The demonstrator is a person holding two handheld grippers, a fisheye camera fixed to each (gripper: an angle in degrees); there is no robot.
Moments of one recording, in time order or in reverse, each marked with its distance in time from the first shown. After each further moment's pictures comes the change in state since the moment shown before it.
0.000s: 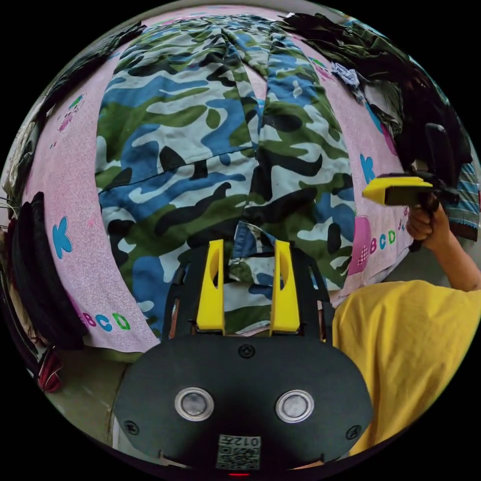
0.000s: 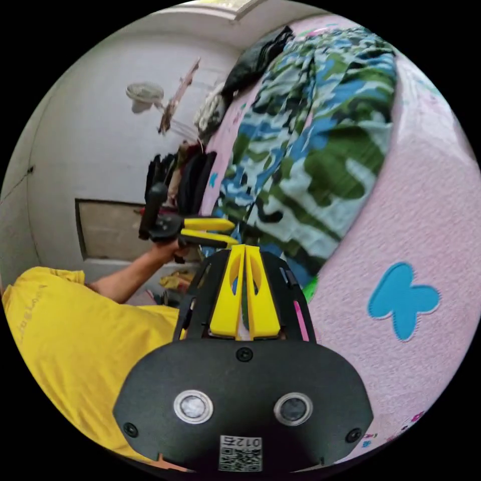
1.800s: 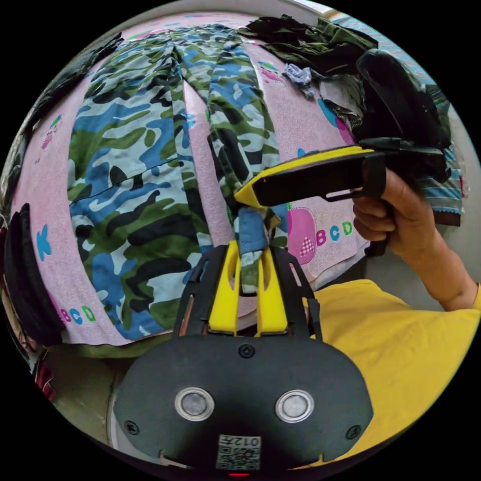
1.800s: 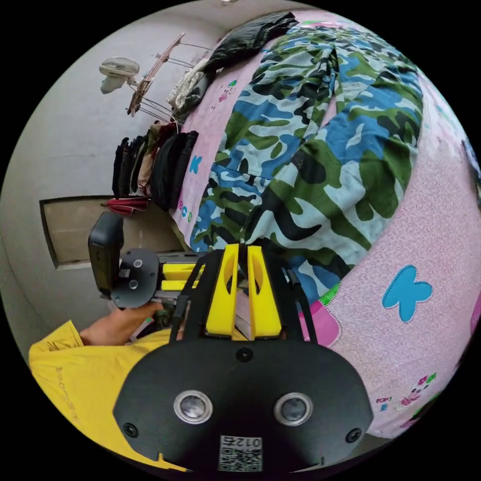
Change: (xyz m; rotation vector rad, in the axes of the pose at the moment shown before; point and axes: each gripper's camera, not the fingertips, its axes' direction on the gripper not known) left arm -0.015 0.142 0.119 0.033 0.121 0.053; right arm -0.191 -0.059 0.015 -0.058 0.182 0.075
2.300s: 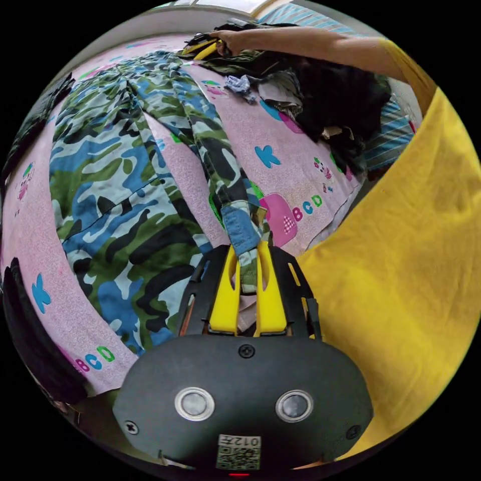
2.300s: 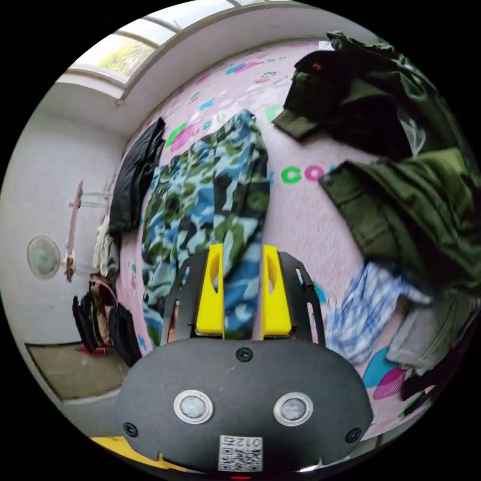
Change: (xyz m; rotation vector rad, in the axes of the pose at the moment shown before) left arm -0.092 0.054 -0.001 0.086 0.118 0.300; right arm 0.123 -0.272 -0.230 0.483 0.292 0.455
